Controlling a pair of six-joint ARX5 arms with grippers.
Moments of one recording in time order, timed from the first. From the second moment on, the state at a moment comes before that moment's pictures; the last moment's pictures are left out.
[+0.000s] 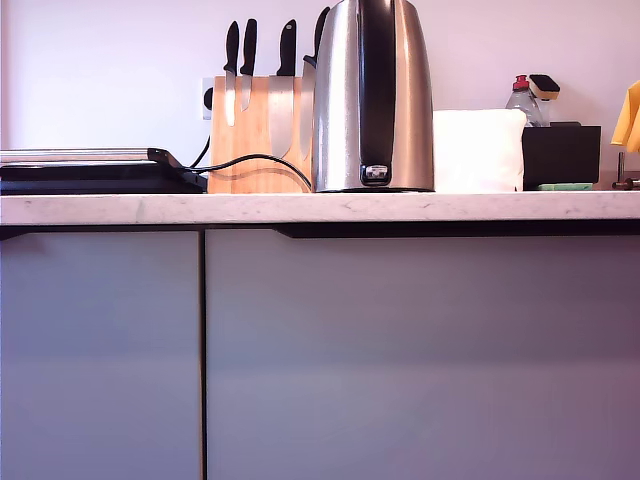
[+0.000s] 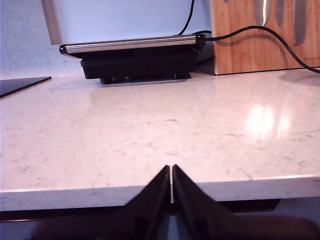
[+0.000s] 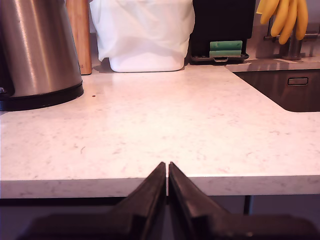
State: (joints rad) left arm 0.00 0.00 0.02 -0.01 0.00 -0.01; right arm 0.01 0.01 0.02 -0.01 -0.01 0.00
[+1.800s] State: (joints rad) left arm -0.21 0.60 0.24 0.40 0.44 -0.27; right arm 0.40 0.89 0.49 0.27 -0.30 0.05
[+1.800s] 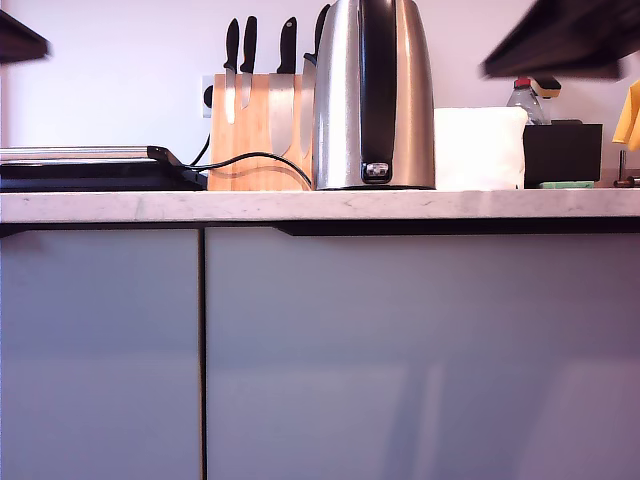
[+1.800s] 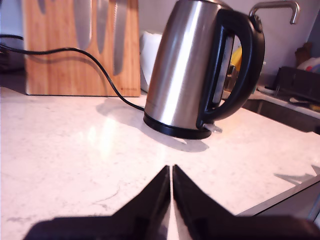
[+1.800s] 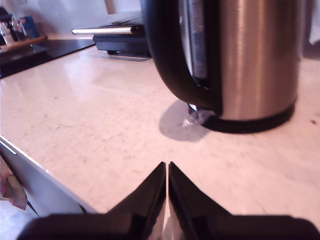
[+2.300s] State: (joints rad) left arm -0.33 0.82 0.24 0.60 0.40 -0.24; right arm 0.43 1.25 0.63 0.50 -0.25 0.00
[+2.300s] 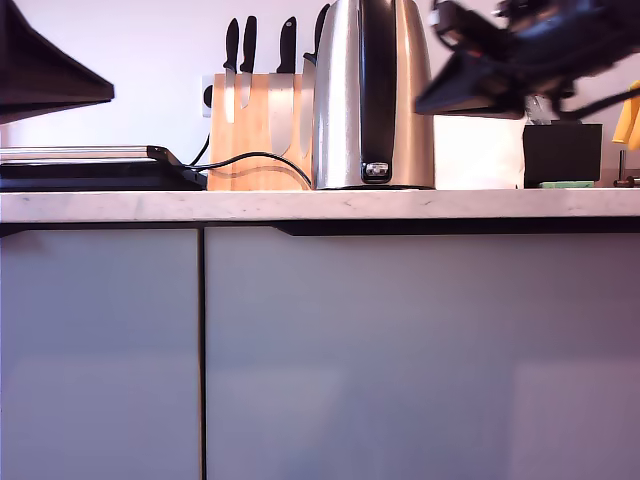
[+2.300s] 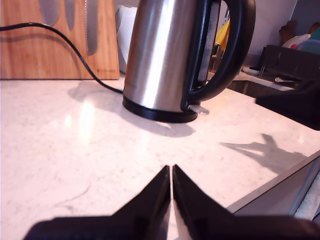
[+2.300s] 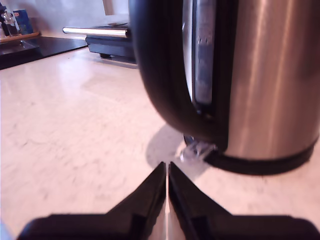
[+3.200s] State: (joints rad) left arm -0.33 0.82 0.24 0.61 0.37 -0.22; right arm 0.43 1.53 0.82 0.49 -0.25 -0.06
